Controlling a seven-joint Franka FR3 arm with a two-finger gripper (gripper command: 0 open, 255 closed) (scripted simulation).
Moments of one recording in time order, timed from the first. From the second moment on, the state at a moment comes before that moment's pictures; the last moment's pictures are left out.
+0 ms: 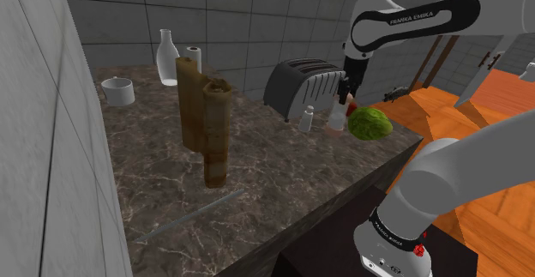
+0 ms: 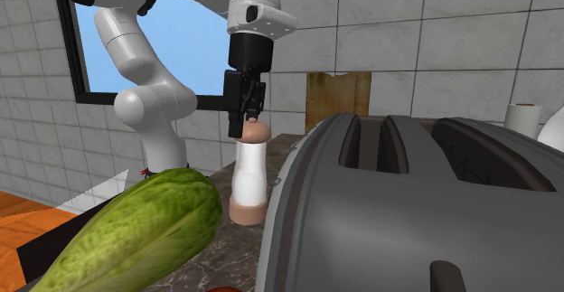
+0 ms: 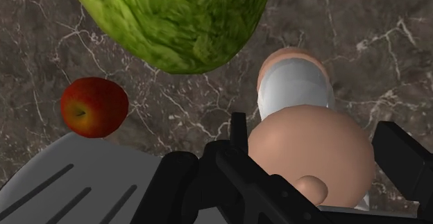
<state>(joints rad) -0.07 -0.52 -0.35 -2.45 -0.35 1.91 -0.26</state>
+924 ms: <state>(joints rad) -0.07 -0.54 -0.32 -2.28 -0.32 1.72 -0.29</state>
